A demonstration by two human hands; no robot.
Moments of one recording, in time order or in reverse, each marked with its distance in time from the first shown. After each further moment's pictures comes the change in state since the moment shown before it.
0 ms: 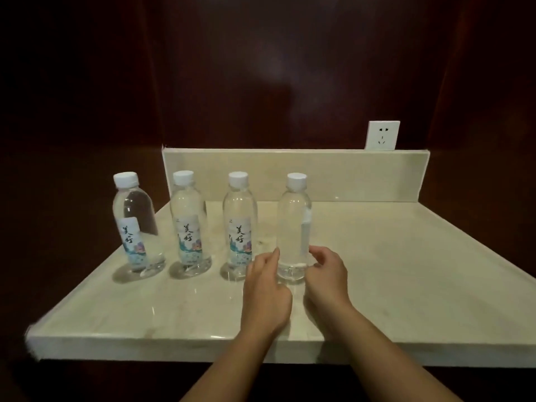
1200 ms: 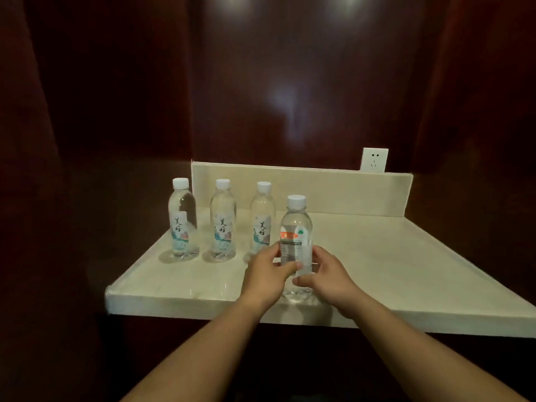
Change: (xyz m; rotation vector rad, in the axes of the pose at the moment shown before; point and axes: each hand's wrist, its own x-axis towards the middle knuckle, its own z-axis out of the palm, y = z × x) left_hand -0.052 0.029 -0.075 -0.346 -0.123 0.029; right_hand -0.088 -0.041 -0.041 -0.213 -0.450 -0.237
